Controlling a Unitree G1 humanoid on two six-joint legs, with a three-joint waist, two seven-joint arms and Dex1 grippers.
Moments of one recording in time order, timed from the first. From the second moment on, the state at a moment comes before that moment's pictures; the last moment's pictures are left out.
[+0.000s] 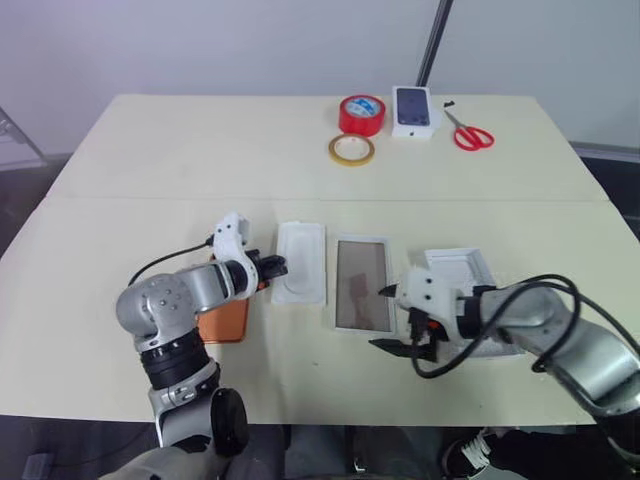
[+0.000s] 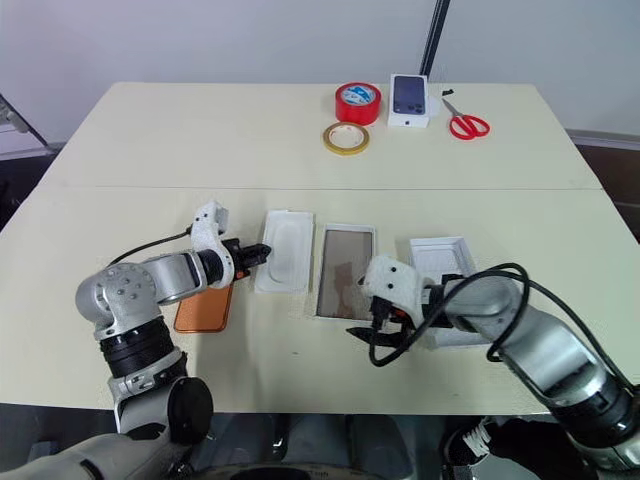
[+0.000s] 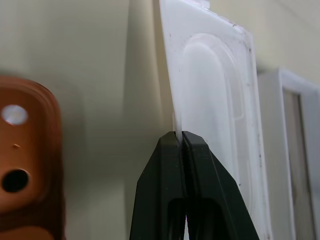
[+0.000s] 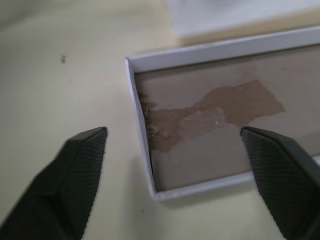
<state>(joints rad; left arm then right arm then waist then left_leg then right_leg) -0.61 -0.02 0.57 -0.28 -0.54 1.61 -0.04 -0.30 -0.91 0.31 -0.62 0.34 0.80 0.82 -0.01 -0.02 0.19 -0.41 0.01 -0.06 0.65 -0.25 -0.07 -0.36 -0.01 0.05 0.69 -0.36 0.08</state>
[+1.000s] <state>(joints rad) -0.70 -0.02 0.62 -0.29 -0.55 1.61 -0.05 -0.49 -0.70 0.42 -0.43 0.07 0.64 0.89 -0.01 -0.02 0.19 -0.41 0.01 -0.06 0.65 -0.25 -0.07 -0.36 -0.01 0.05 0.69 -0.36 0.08</state>
